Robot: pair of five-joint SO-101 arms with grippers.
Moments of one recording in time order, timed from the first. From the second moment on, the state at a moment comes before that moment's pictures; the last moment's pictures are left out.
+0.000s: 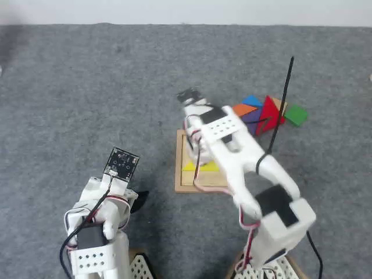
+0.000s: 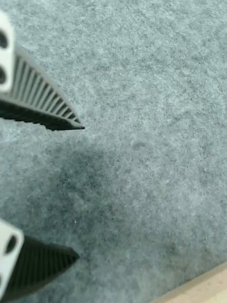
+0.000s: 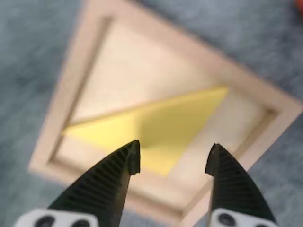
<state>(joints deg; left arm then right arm) -14.2 -103.3 97.7 73.1 -24.2 -32.0 9.2 15.7 70.2 2.2</state>
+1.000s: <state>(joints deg) -14.2 -103.3 97.7 73.1 -24.2 -37.1 21.2 6.9 67.3 -6.4</state>
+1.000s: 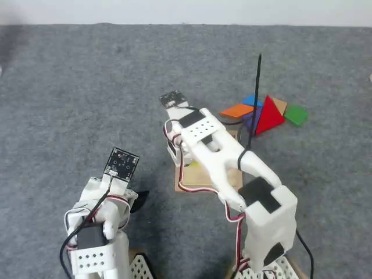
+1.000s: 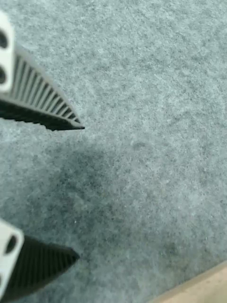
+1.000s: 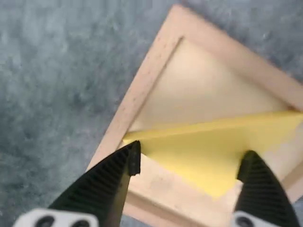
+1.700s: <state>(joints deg) -14.2 -103.3 97.7 73.1 -24.2 -30.3 23.0 3.9 64.3 -10.4</state>
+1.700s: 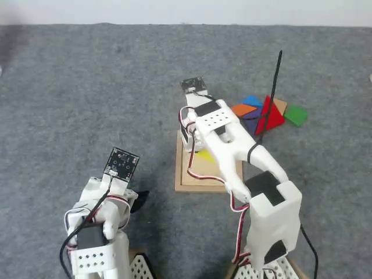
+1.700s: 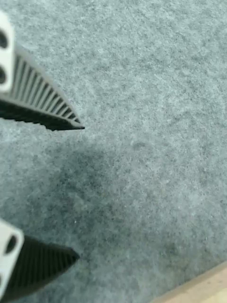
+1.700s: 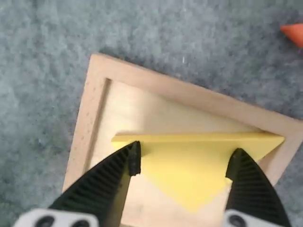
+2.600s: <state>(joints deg) -14.2 -103.3 97.7 73.1 -24.2 -22.9 0.4 5.8 78.9 -7.5</state>
